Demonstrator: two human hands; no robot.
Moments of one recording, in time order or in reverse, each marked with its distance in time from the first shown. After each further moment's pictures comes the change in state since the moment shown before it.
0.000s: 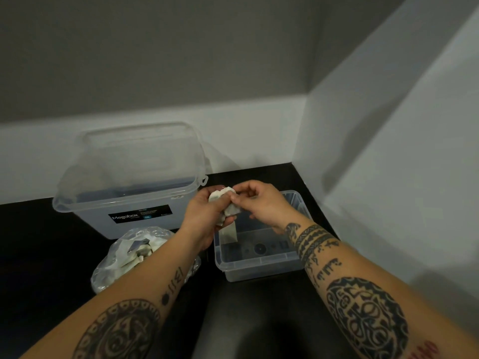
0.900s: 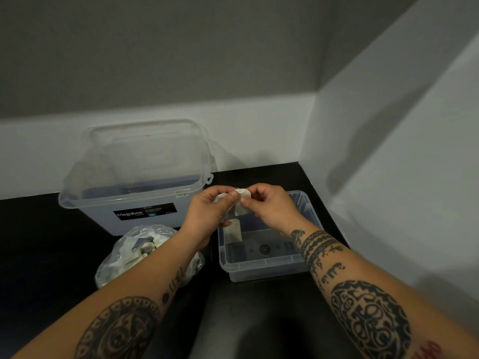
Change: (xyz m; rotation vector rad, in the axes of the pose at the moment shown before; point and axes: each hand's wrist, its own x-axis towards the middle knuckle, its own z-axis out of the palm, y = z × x) left_hand 0.002 -0.002 -0.011 0.229 -0.023 0.194; right_hand 0.009 0.022 0.000 -0.069 0.066 -0.133
